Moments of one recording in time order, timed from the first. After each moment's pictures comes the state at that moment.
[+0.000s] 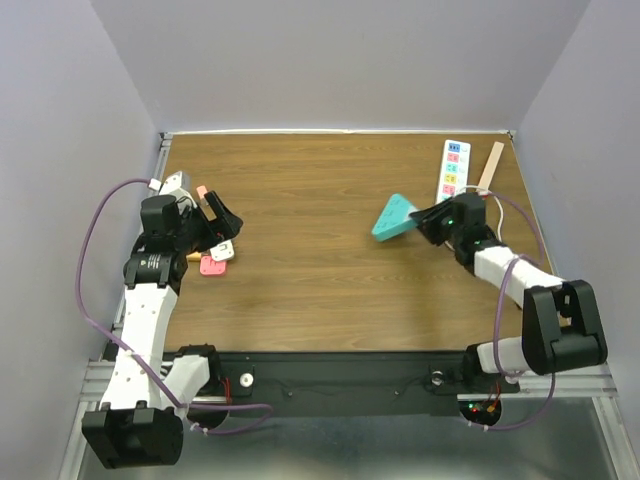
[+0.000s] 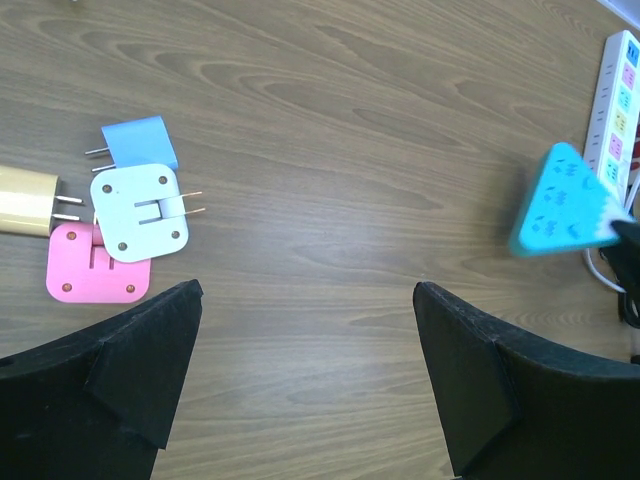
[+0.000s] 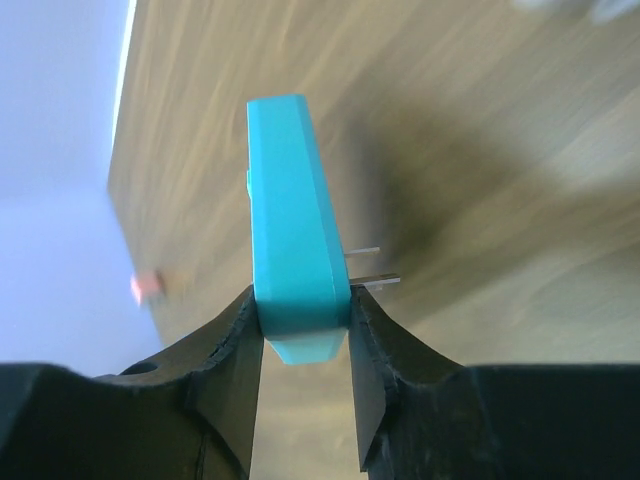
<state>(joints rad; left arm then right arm) 0.03 0.88 0.88 -0.55 0.25 -0.43 0.22 1.35 0.63 0.18 -0.08 1.14</state>
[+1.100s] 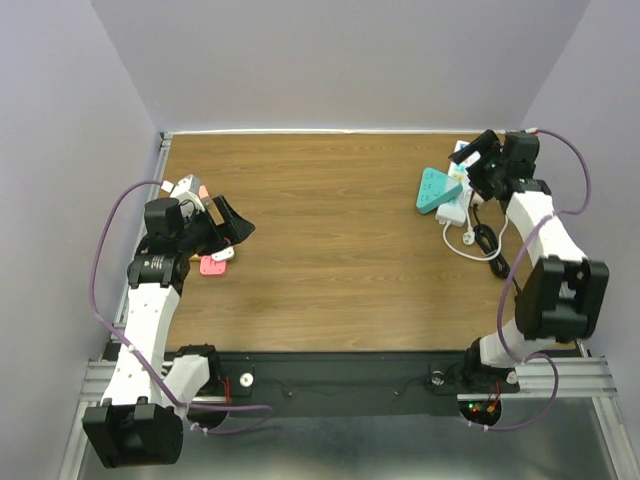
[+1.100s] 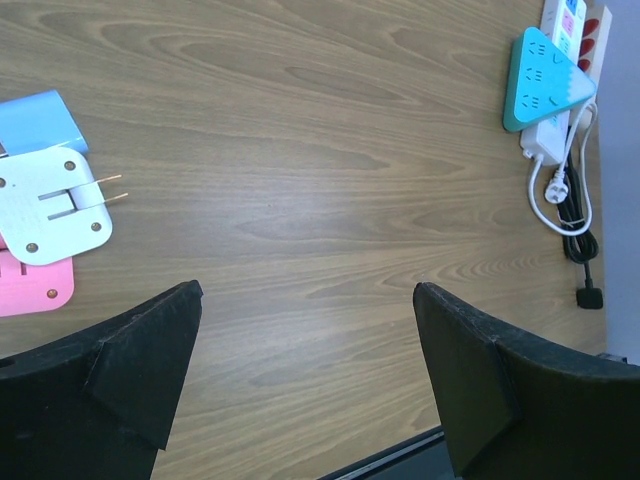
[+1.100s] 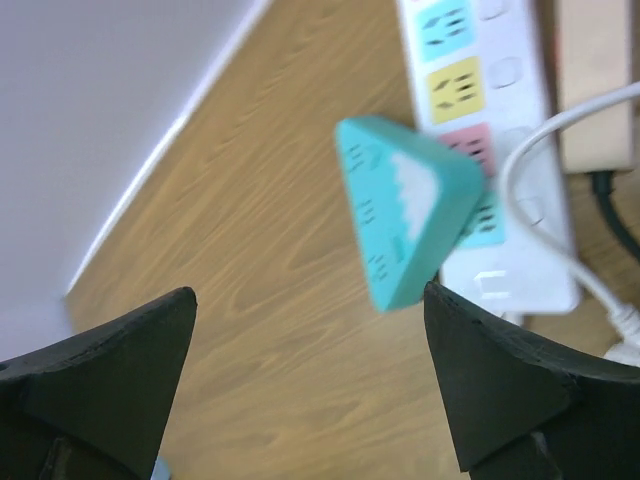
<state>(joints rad) 0.03 0.89 0.83 -0.50 0.43 -0.44 -0.12 1.62 1.27 -0.23 -0.11 0.80</state>
